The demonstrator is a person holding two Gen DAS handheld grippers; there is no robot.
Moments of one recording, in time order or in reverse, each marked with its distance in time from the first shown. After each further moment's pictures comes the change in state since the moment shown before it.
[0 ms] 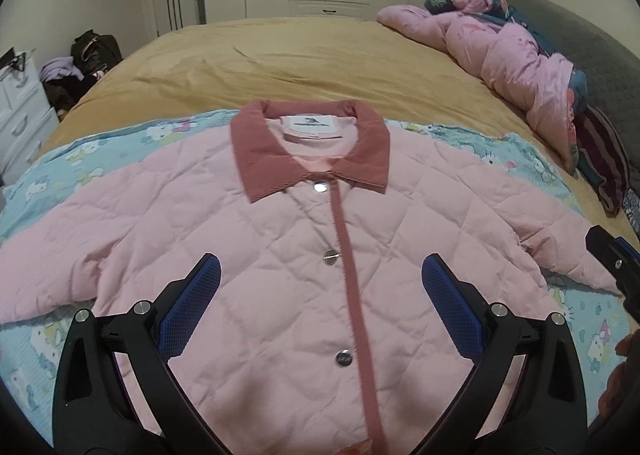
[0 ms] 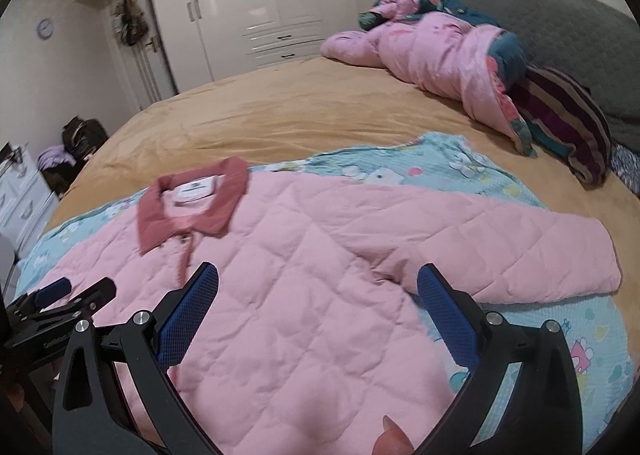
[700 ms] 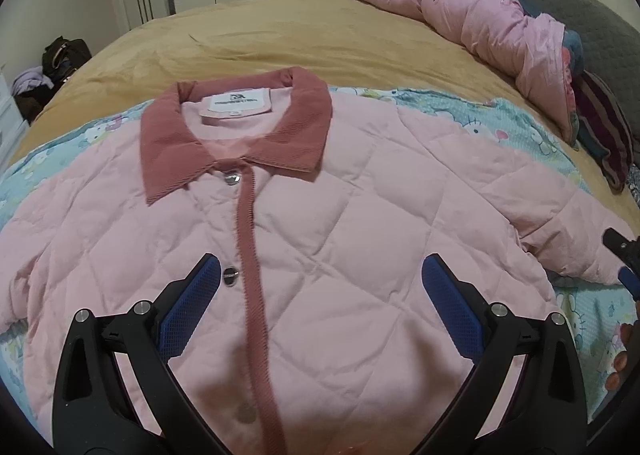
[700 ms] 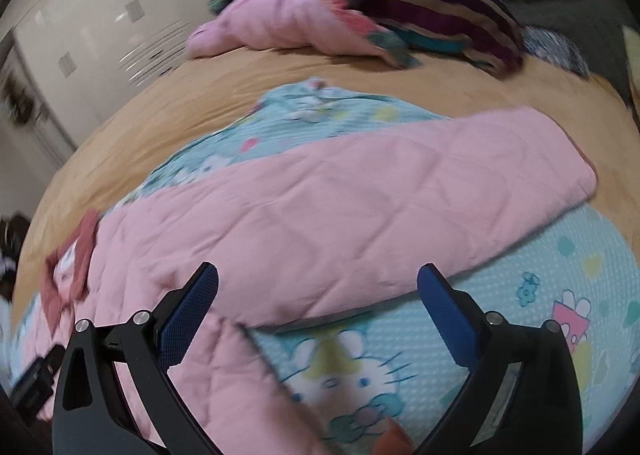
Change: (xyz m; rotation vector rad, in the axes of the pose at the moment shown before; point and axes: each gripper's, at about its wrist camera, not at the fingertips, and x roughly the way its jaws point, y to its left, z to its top) left arm 0.074 -0.067 0.000 0.058 0.061 -0.030; right arm 0.059 -0.165 -0.025 0.414 0.054 -0.243
